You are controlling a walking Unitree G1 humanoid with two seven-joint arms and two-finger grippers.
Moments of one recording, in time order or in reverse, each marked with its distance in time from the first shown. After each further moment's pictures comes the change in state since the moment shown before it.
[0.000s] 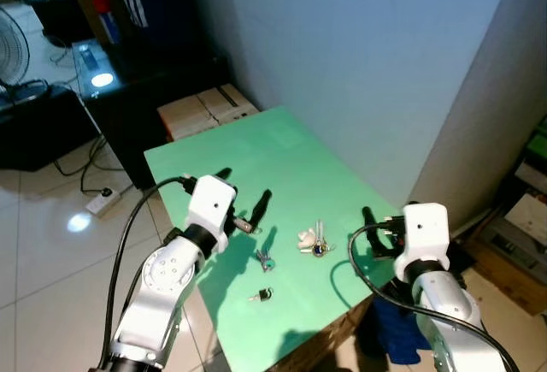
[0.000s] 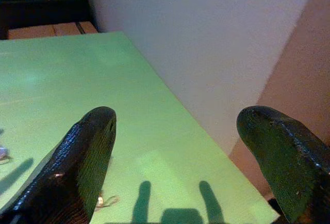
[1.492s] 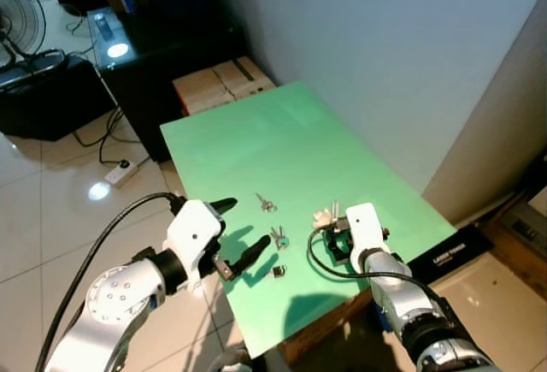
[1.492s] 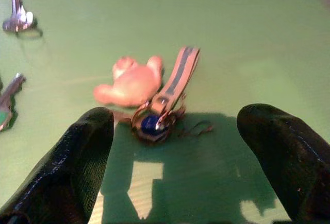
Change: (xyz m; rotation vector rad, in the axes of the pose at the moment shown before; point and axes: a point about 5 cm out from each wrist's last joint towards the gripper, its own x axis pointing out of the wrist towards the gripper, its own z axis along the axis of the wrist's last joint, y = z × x) left arm -0.053 -0.004 0.025 0.035 0.100 -0.312; right arm 0.074 0.032 -0.069 -0.088 0.293 0.165
